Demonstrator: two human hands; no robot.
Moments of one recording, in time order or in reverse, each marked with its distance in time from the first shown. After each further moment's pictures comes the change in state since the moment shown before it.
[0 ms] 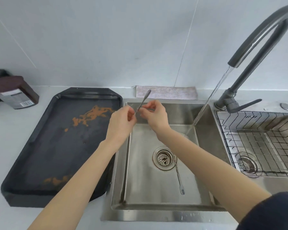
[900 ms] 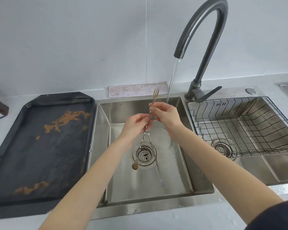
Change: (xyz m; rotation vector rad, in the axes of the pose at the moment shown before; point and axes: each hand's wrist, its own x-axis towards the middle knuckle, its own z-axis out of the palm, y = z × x) left_hand -0.031 0.091 0.085 -0.740 -0.409 -0.320; right_hand -0.013 0.019 -0.130 0.101 0.050 0.036
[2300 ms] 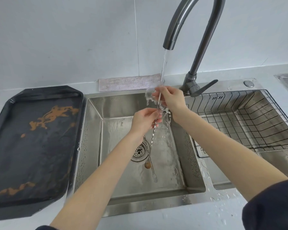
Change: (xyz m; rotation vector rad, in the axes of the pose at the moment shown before) left_hand 0.022 0.000 0.054 -0.077 -0.009 -0.083; right_hand 0.037 -0.016 -0.041 -0.099 0.105 -0.020
